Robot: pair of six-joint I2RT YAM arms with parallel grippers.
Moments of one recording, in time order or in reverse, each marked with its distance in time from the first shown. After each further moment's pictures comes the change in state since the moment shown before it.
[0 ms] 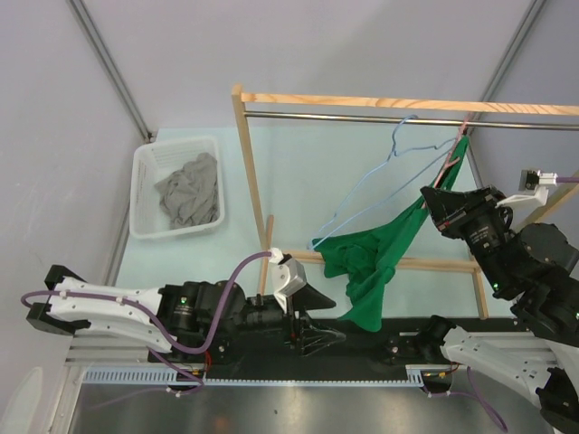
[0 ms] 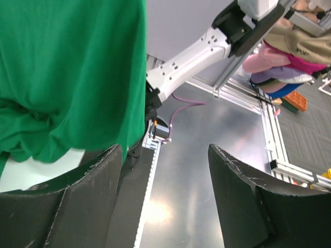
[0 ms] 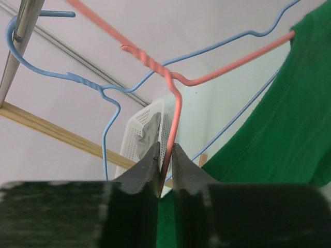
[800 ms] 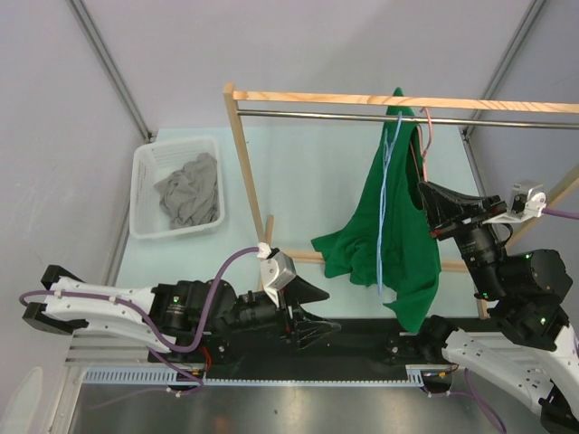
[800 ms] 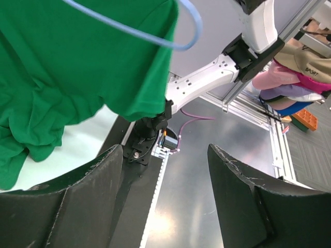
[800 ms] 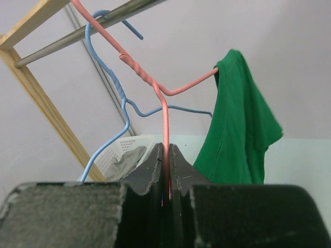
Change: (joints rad) left arm -0.008 -0.034 0.006 -0.010 -0.093 0.002; right arm 0.000 -0.150 -0.309 0.515 -0.136 -0.525
